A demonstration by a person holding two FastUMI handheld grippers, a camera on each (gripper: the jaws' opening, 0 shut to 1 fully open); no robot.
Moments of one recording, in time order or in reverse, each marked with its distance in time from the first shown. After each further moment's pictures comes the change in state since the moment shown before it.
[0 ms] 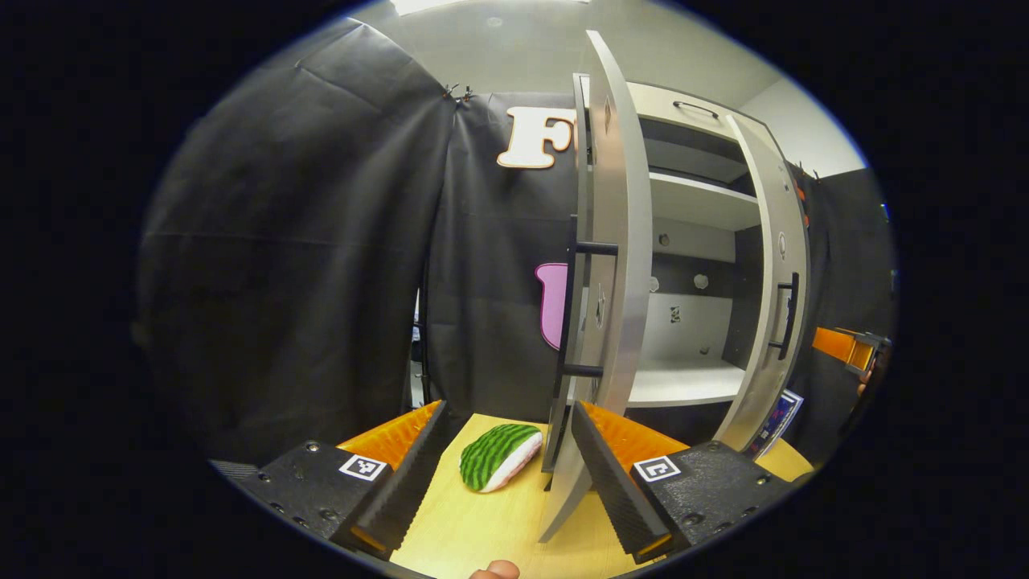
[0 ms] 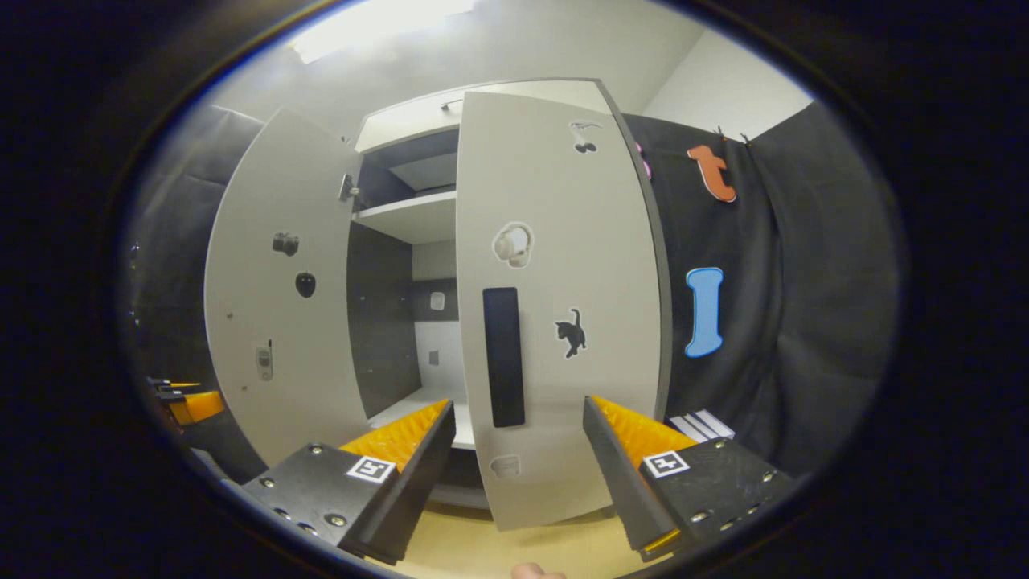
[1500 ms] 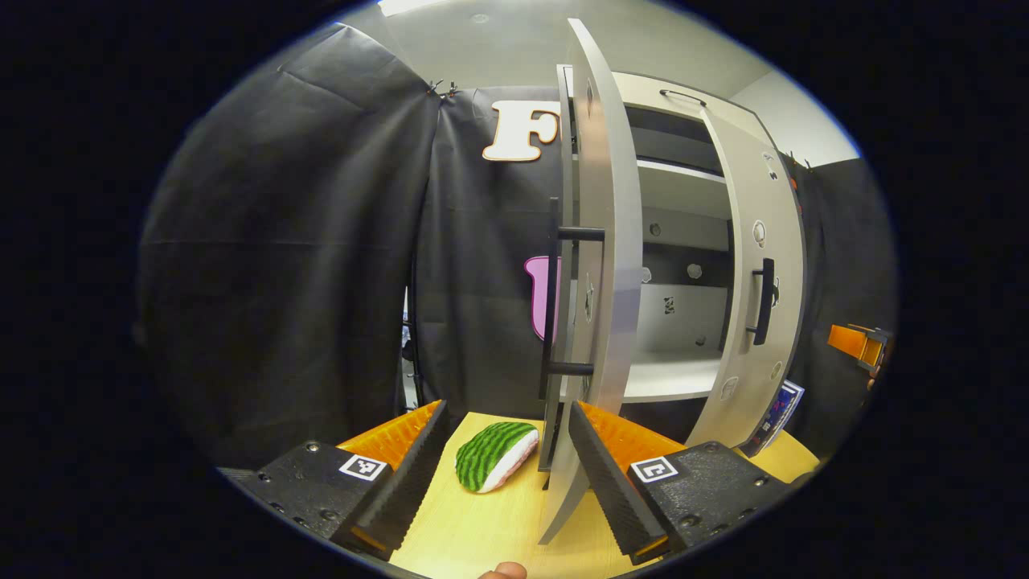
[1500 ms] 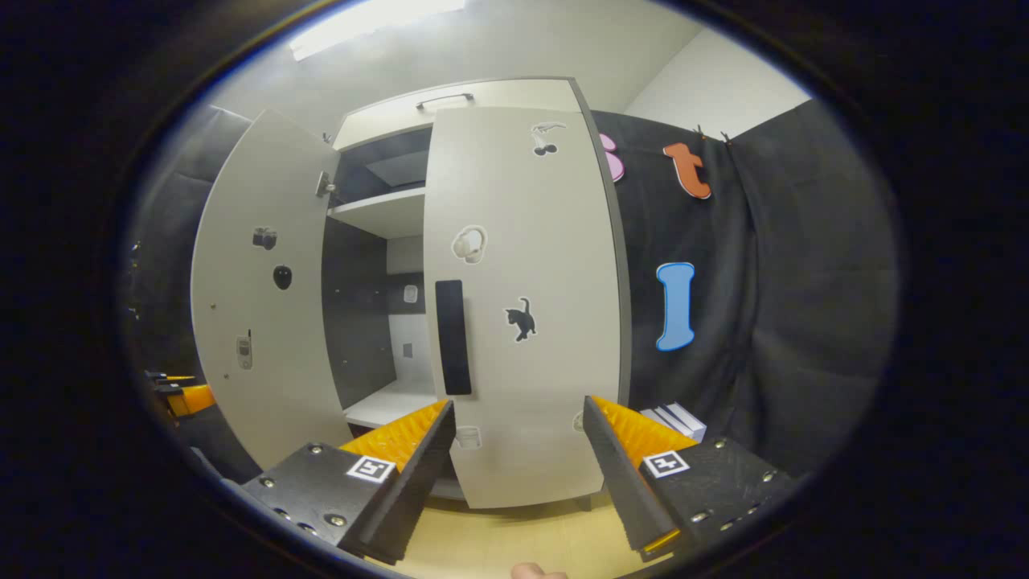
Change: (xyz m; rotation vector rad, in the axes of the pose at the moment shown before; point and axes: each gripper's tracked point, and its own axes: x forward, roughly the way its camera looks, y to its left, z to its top) left arm 0.013 -0.011 -0.007 0.025 0.018 -0.028; right arm -0.019 -0.042 -0.008 -0.003 0.018 -0.081
